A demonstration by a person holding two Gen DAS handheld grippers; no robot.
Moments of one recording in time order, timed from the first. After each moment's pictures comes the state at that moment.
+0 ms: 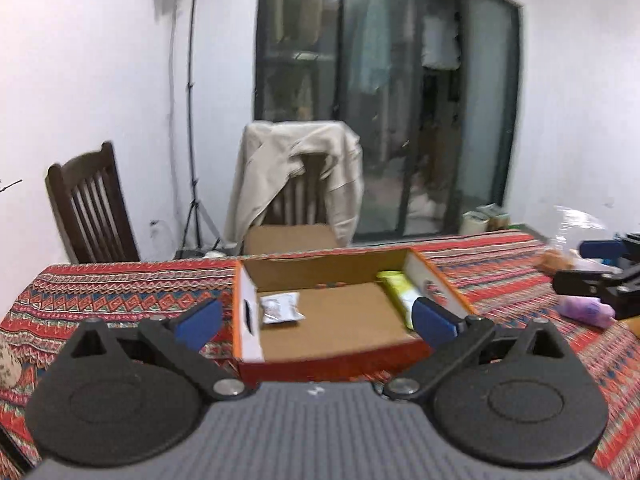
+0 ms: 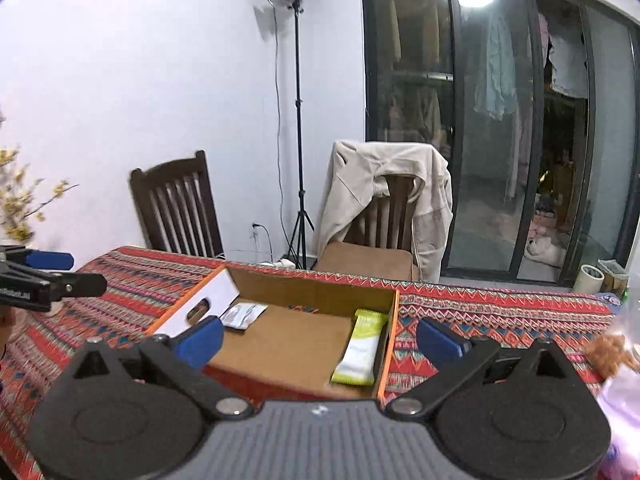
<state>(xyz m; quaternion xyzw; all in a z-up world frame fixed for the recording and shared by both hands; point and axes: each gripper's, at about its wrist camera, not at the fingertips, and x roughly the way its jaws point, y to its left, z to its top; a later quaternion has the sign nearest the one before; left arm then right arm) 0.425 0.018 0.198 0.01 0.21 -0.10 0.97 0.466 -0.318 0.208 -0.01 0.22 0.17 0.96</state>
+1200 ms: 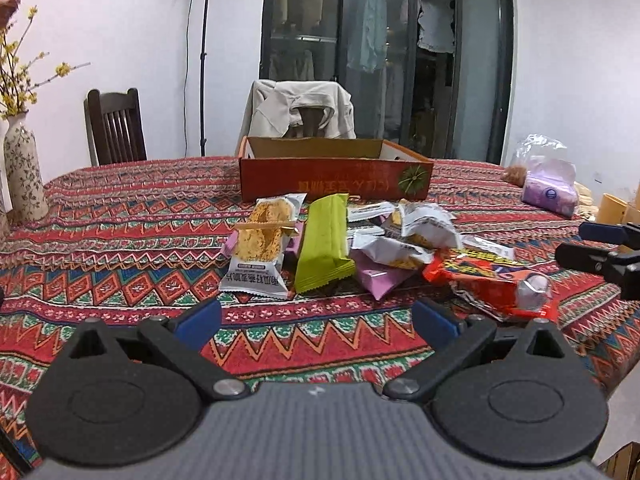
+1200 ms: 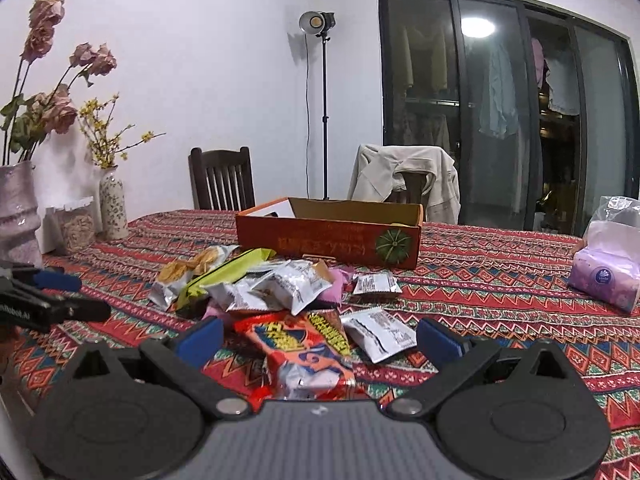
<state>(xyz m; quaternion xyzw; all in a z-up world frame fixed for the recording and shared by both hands) 0.226 0.020 0.044 0.00 0.24 -0.08 0.97 0.220 -0.312 0.050 -0.01 0.16 0.19 0.97</state>
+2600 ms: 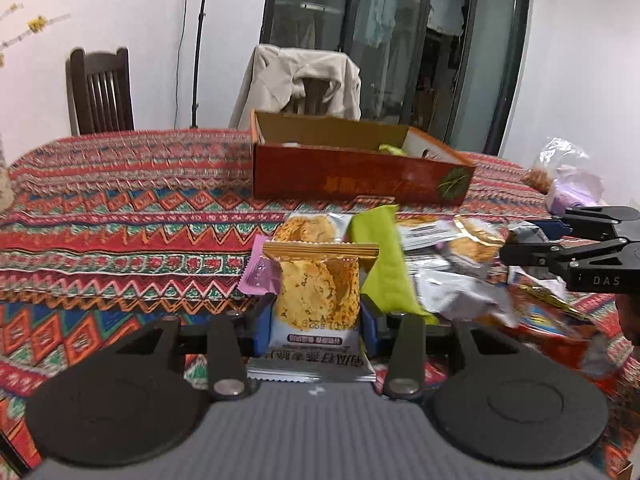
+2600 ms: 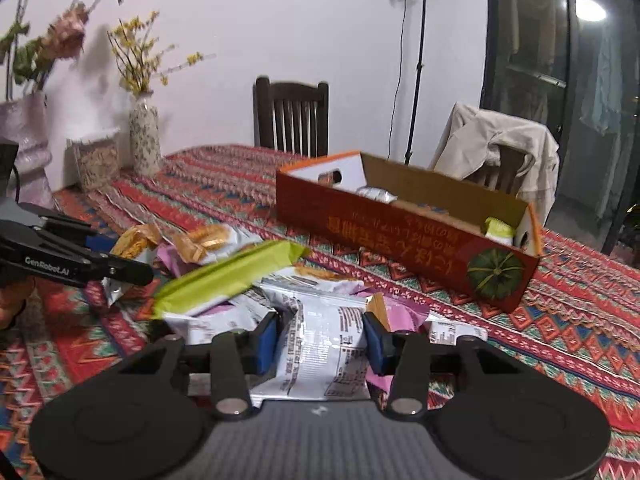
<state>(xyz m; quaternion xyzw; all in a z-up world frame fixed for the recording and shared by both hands) 0.318 0.061 0.047 -0.03 0.28 -0.10 0.95 0.382 -0.250 0.053 -0.10 0.23 0.31 0.92</state>
